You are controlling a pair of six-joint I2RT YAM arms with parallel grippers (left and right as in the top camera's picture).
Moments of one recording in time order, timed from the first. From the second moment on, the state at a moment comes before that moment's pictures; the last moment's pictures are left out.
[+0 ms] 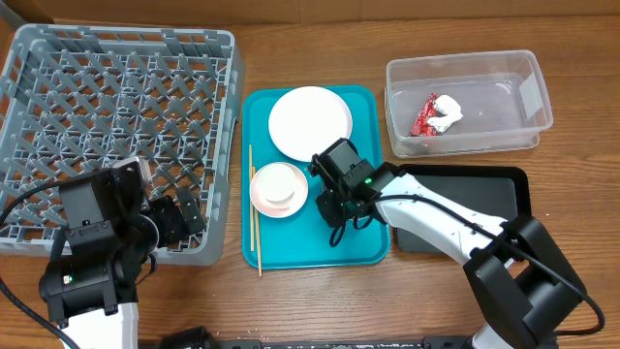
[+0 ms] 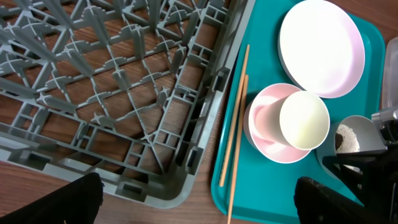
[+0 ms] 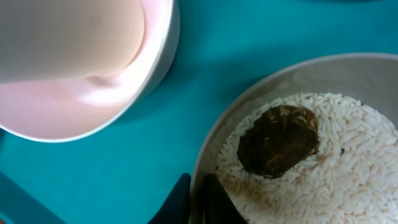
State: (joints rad) left arm 0.25 0.93 1.06 -1.12 0.19 -0.17; right arm 0.70 1.80 1.12 -0.55 -0.15 0.18
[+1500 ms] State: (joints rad) left arm 0.25 0.93 1.06 -1.12 0.19 -0.17; right arm -0.27 1.50 0.84 -0.64 -1.15 0.20
